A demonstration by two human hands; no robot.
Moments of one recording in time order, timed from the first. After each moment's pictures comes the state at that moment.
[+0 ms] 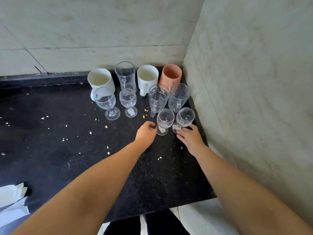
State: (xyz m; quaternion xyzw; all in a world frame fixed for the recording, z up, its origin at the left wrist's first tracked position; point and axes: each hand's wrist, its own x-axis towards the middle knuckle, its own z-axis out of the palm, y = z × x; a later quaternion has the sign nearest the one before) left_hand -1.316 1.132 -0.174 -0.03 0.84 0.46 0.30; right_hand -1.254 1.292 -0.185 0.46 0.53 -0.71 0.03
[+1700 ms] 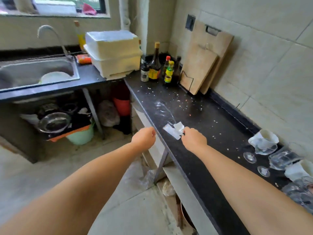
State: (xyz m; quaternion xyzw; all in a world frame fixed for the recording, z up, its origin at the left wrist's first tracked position) left_hand -0.997 0.781 -0.069 -0.39 0.87 0.29 -0.03; right_hand -1.140 0.905 -0.045 -0.36 0.92 -0.01 0.12
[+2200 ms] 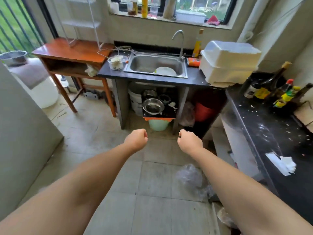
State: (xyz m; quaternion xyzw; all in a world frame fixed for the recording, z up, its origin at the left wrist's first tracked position) left_hand -0.580 0.687 -0.095 -0.65 0.70 0.28 -0.09; right_hand -0.782 0.723 -0.071 -0.61 0.77 0.00 0.16
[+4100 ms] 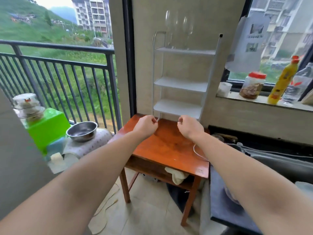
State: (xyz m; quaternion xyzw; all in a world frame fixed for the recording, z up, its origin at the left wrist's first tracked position) left_hand -0.013 -0.072 0.053 -0.68 0.64 0.19 -0.30; right_hand -0.186 -0.099 0.058 -0.74 0.64 -0.18 0.10
